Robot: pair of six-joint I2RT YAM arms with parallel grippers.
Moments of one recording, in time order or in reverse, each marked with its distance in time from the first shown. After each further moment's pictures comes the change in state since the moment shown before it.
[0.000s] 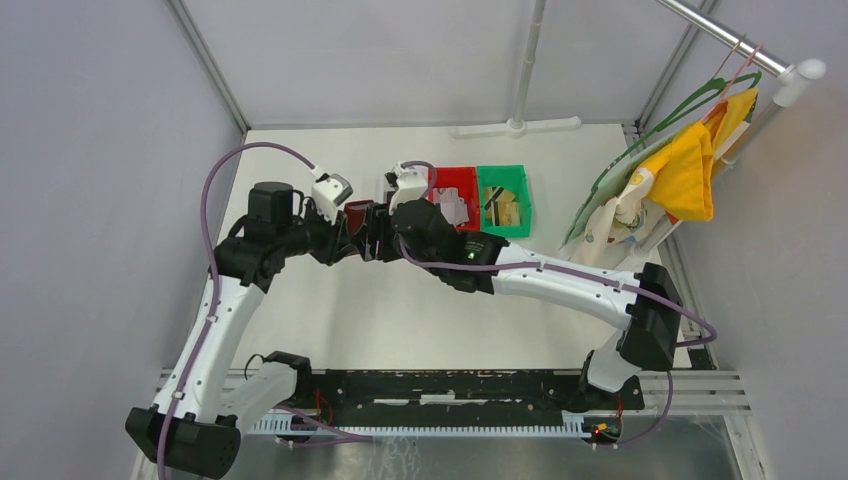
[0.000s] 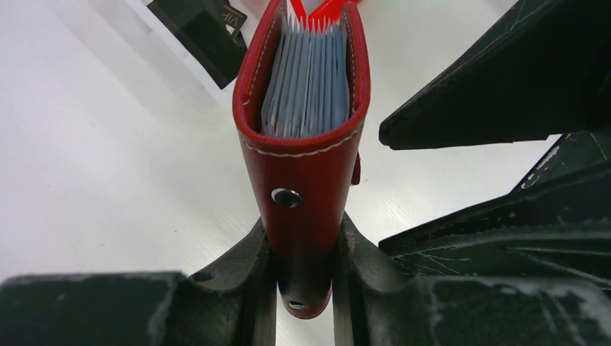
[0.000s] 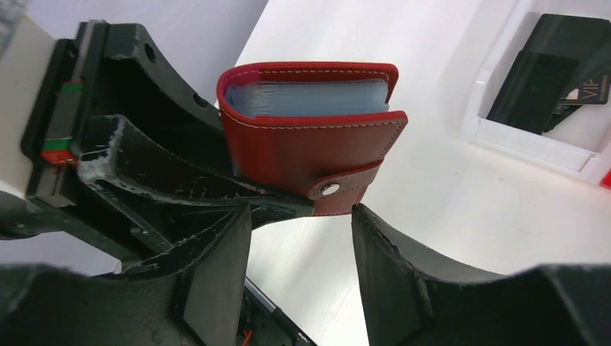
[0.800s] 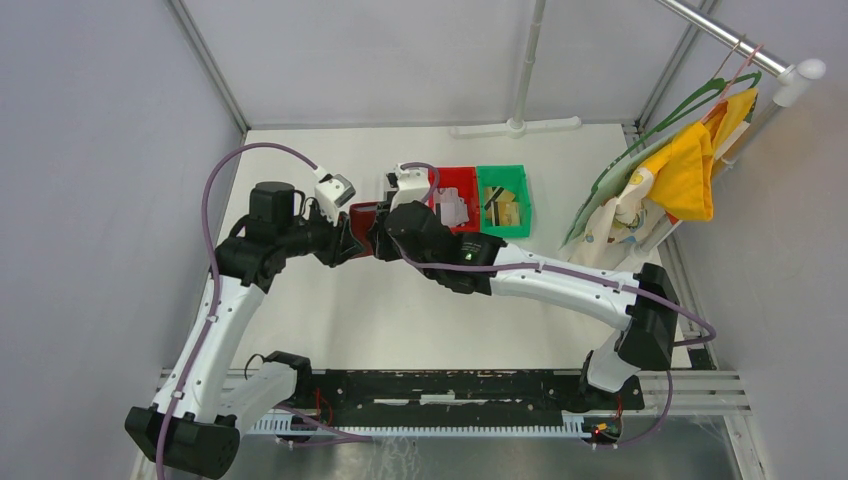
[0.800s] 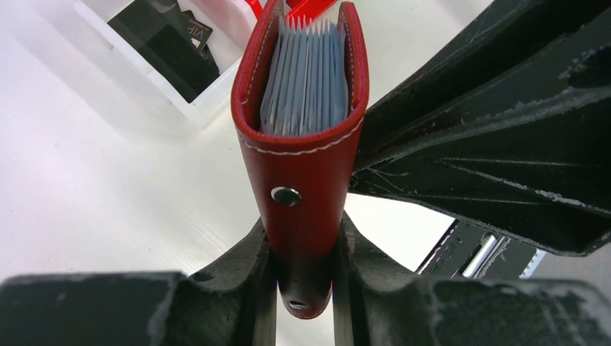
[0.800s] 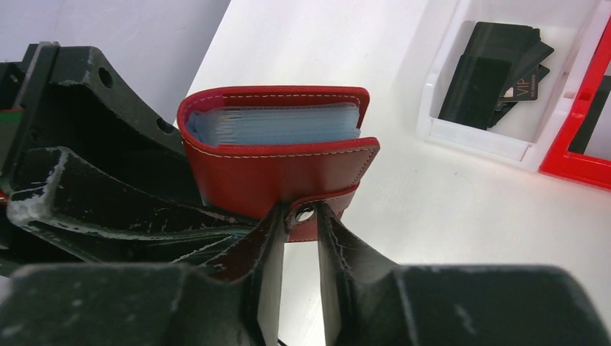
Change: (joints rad) left arm -0.013 0.000 0.000 0.012 0.074 -0.020; right arm 0.016 0.015 0.042 -0.093 0.141 -0.003
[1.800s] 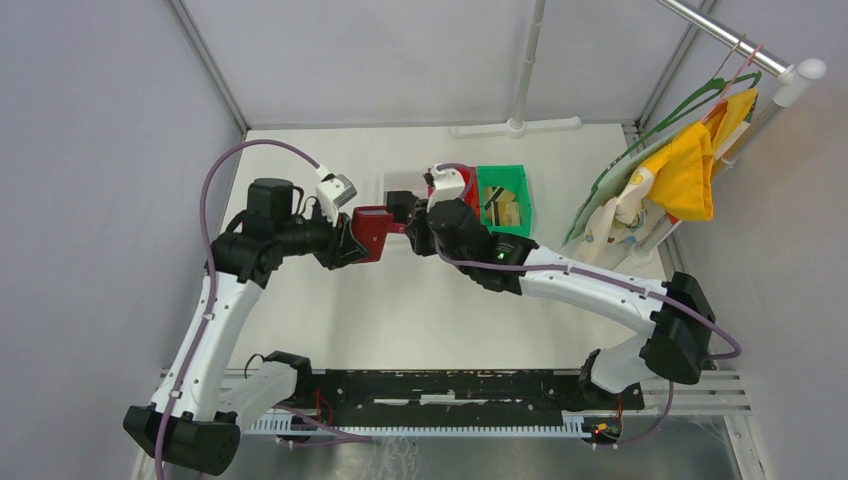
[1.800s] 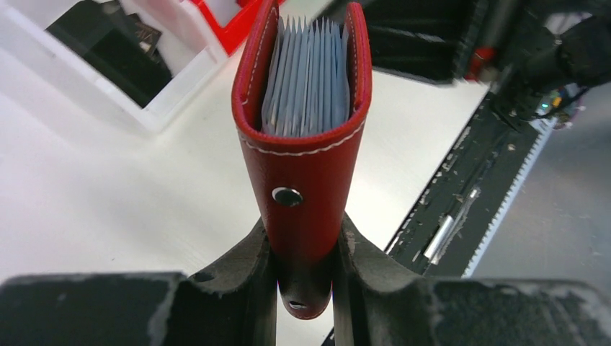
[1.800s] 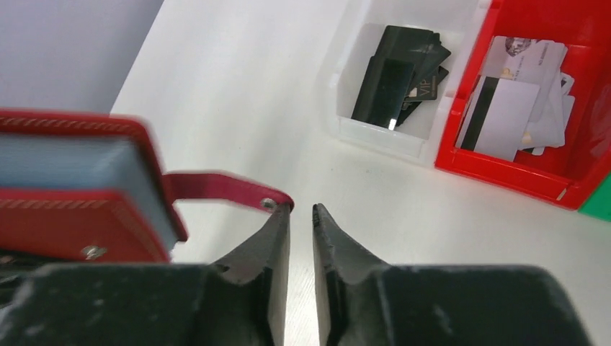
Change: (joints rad) left arm 0.000 0.015 0.053 -0.082 0.074 0.010; right arm -0.093 -0.128 -0.222 0.077 -0.015 -0.105
